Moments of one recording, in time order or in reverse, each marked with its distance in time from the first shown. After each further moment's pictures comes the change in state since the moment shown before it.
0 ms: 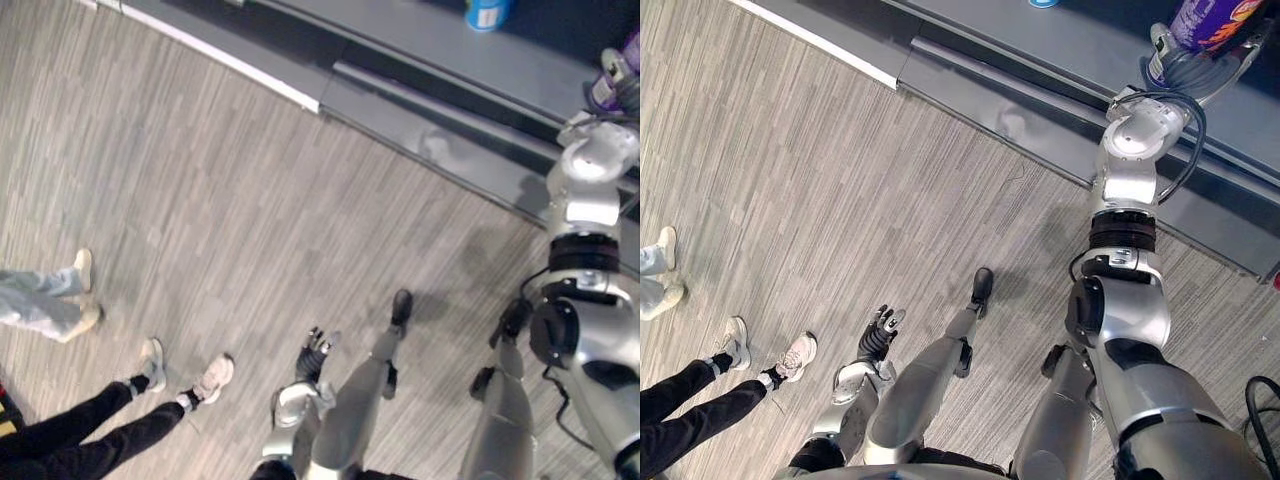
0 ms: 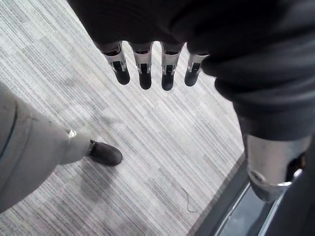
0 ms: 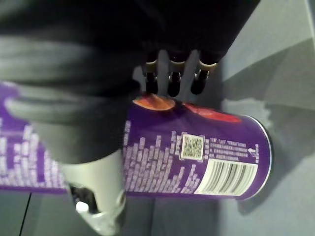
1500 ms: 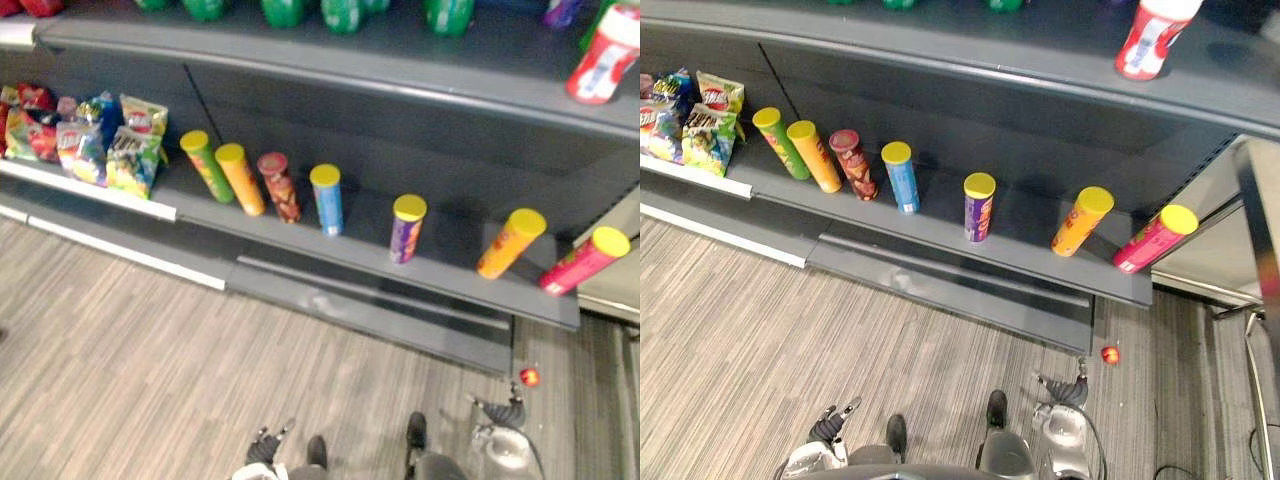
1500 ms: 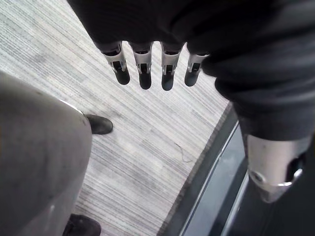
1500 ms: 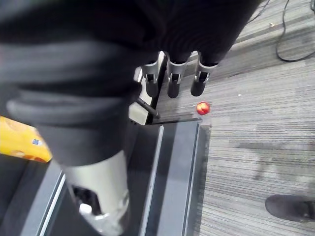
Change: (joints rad) left arm 0.118 0.078 0.337 0.412 0.254 0.067 -0.038; right arm 1.215 0.376 0.095 0.047 0.029 -0.069 0.380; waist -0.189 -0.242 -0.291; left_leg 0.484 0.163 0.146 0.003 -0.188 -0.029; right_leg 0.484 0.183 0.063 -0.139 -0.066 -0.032
